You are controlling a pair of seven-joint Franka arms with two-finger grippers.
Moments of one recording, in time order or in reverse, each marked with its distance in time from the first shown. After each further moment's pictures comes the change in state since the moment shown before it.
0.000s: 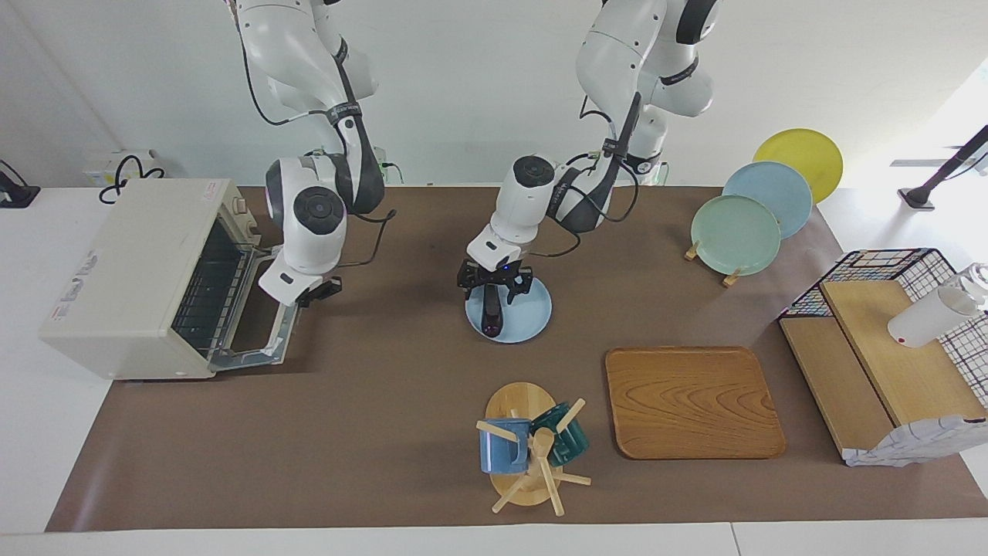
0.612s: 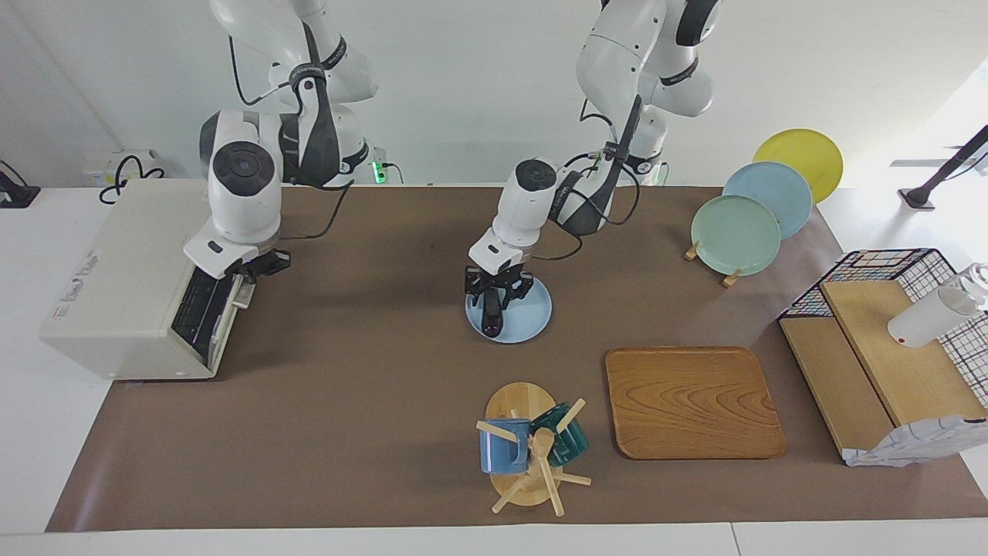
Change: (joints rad) left arm 0.002 0.004 0.006 0.004 0.000 0.004 0.013; right arm -0.125 -0.087 -0.006 0.108 -0.007 -0.160 -0.142
